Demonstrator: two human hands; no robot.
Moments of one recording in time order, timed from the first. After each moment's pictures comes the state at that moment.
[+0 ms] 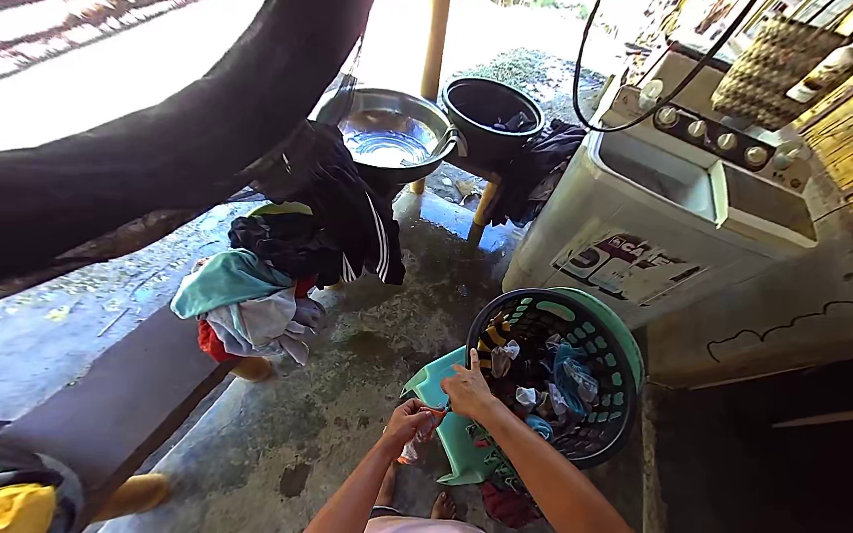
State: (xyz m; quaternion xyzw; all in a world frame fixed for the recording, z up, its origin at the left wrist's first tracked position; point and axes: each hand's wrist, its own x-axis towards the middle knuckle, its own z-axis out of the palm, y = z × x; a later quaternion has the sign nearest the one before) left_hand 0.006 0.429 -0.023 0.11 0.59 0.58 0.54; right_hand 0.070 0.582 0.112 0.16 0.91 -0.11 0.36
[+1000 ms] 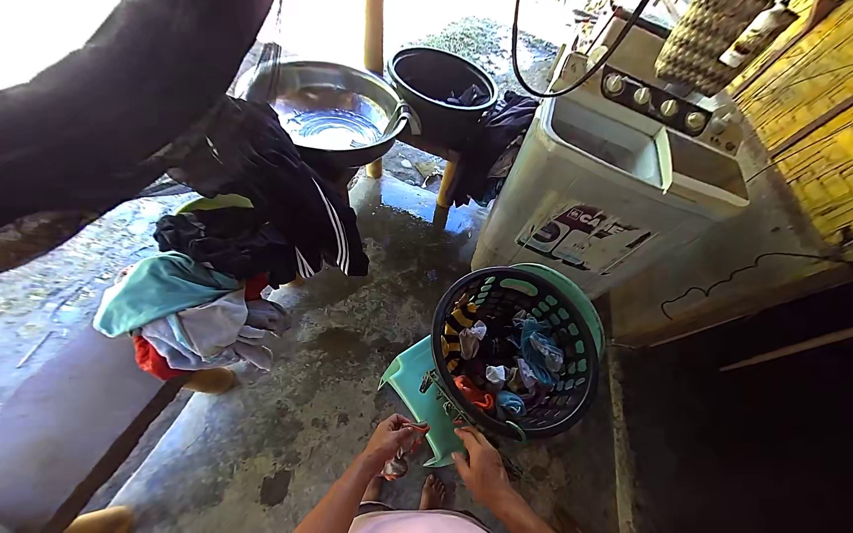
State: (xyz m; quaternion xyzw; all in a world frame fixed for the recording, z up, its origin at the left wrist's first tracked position) left_hand 0.040 0.415 -0.040 0.15 0.63 0.47 0.60; right_hand 0.240 0.499 0.079 0.43 0.81 -0.39 0.08
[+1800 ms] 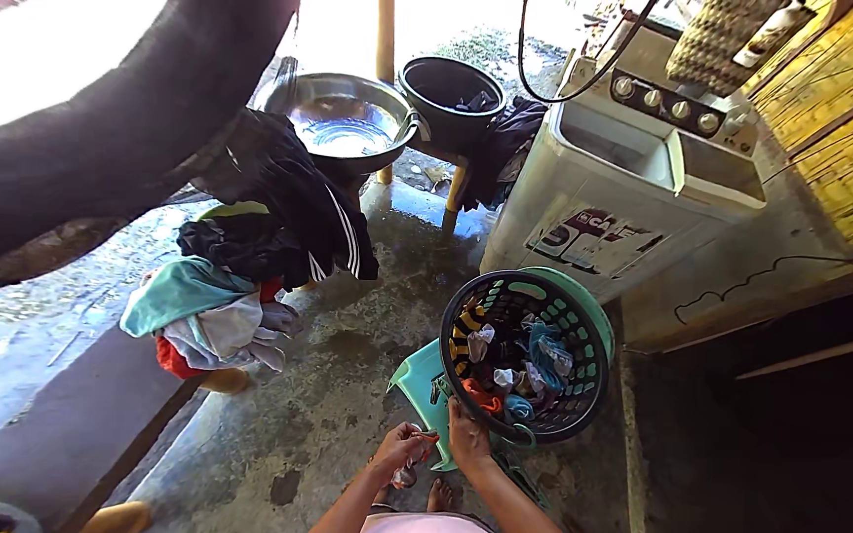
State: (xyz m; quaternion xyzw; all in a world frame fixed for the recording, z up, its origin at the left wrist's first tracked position) left_hand 0.050 0.404 -0.034 0.14 0.61 0.48 0.61; right_hand 0.170 0.508 0.059 0.45 0.86 -0.13 0.19
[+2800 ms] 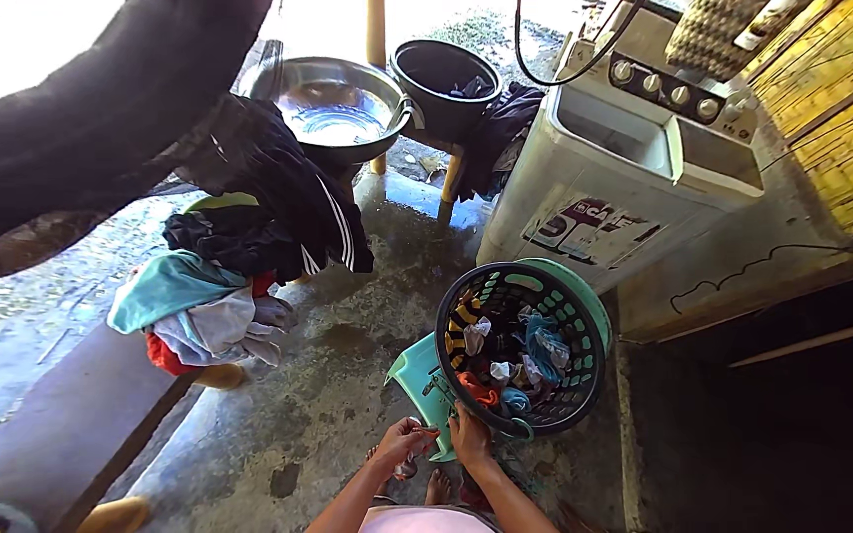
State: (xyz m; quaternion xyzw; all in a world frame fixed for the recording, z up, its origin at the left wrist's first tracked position) left_hand 0.056 0.406 -0.039 0.15 0.62 0.47 0.62; right_hand 0.187 0.512 0.051 0.52 0.79 -0.29 0.14
